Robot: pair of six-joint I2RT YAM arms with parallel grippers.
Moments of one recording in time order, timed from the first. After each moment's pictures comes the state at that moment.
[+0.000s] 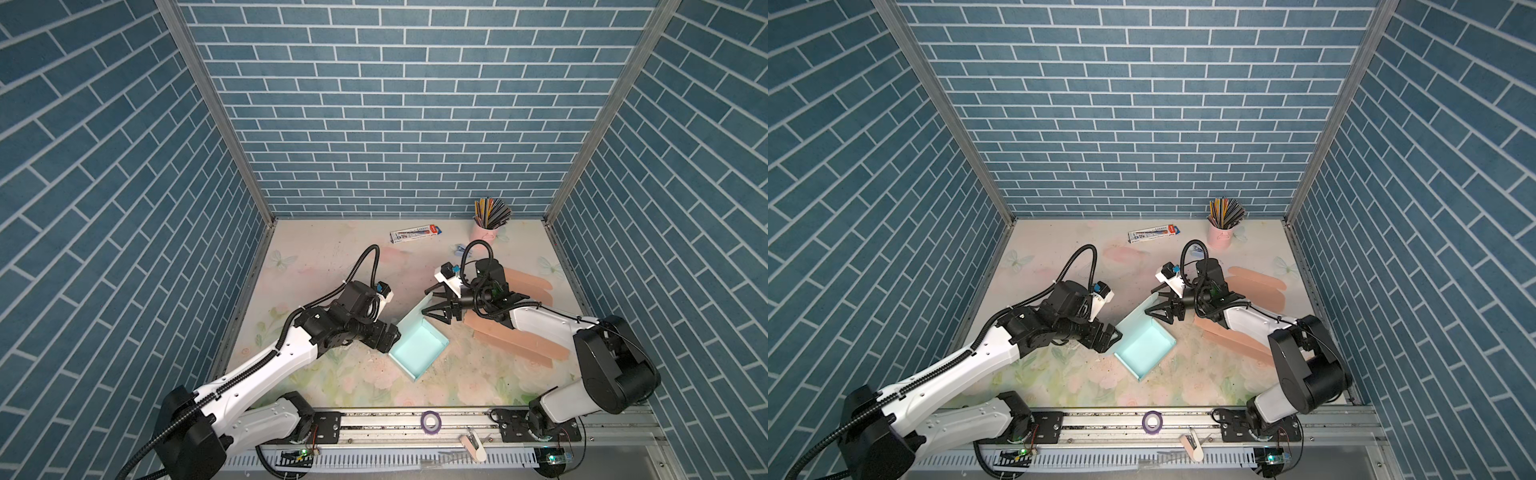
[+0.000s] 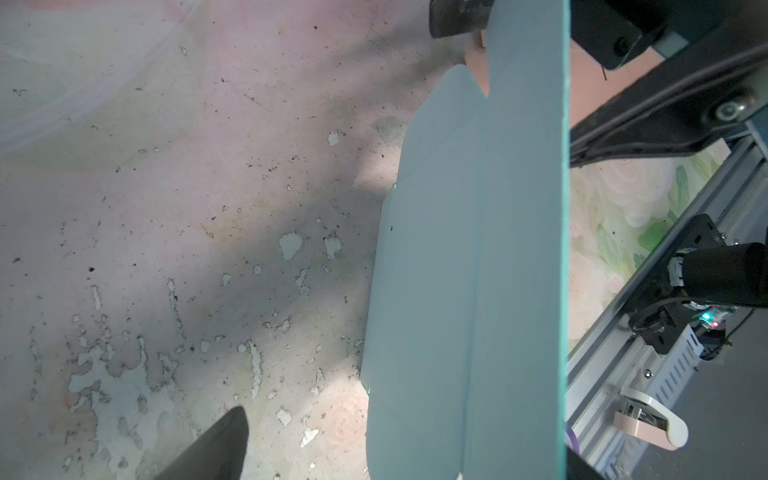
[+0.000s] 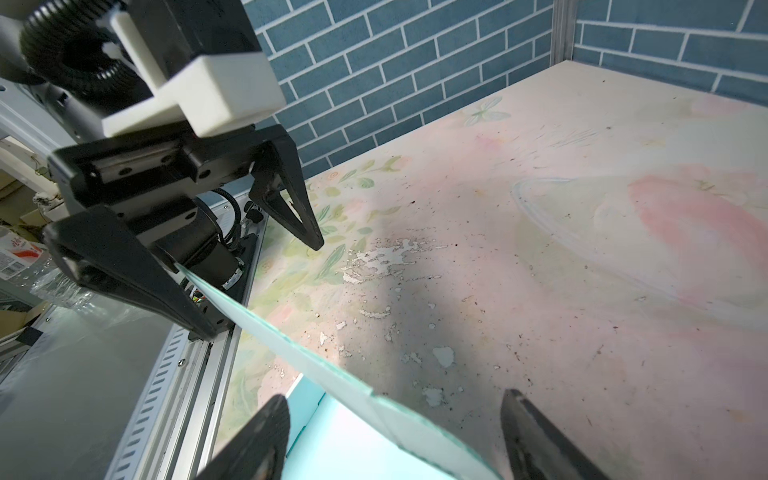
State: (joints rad) left arm -0.72 1.09 0.83 -0.65 0.19 -0.23; right arm 0.51 1.52 0.76 0.21 -0.99 -0.16
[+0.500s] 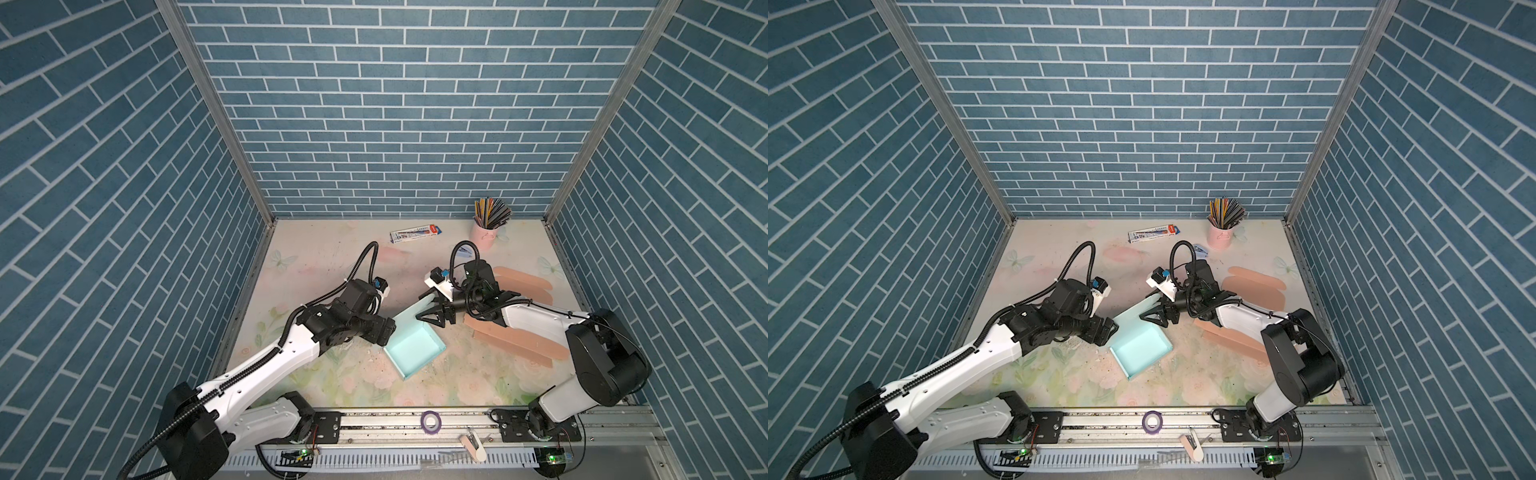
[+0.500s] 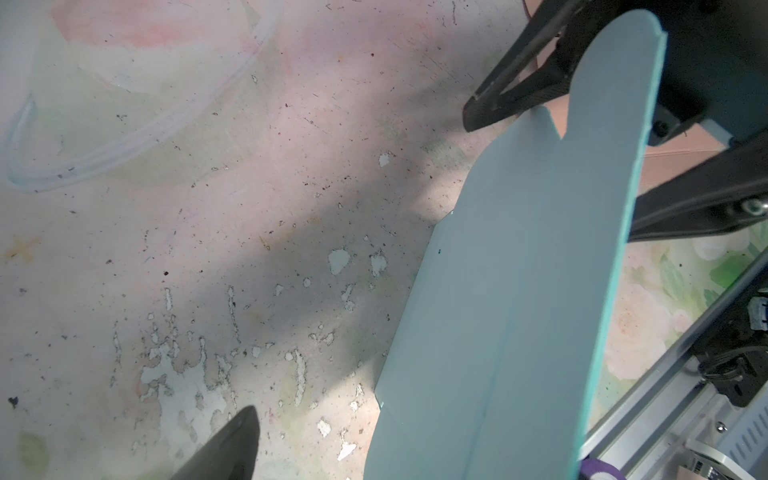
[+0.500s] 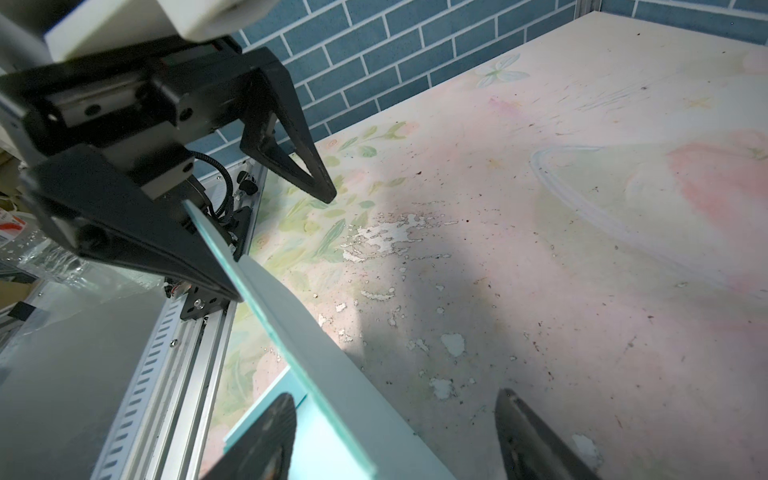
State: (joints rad) left arm -0.72 1.12 0.85 -0.64 0.06 -0.23; right arm 0.56 1.55 0.80 0.10 -0.93 -0.24
